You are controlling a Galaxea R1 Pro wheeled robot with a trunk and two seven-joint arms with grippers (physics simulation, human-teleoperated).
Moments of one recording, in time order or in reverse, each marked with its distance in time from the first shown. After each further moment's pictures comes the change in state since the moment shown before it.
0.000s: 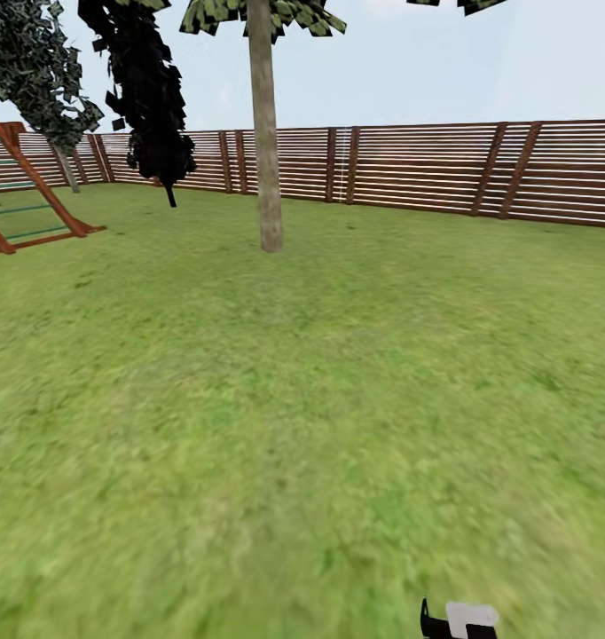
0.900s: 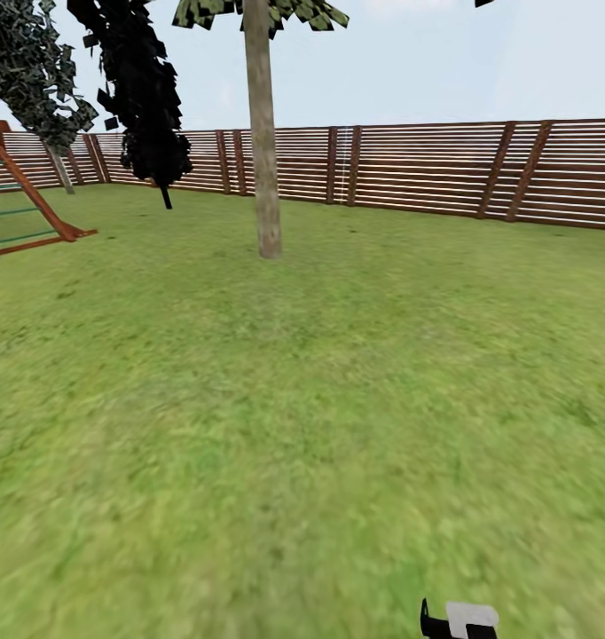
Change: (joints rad) left arm 0.000 0.000 0.000 0.000 0.000 0.000 0.000; right arm 0.000 0.000 0.000 0.000 0.000 0.000 0.000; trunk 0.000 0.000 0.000
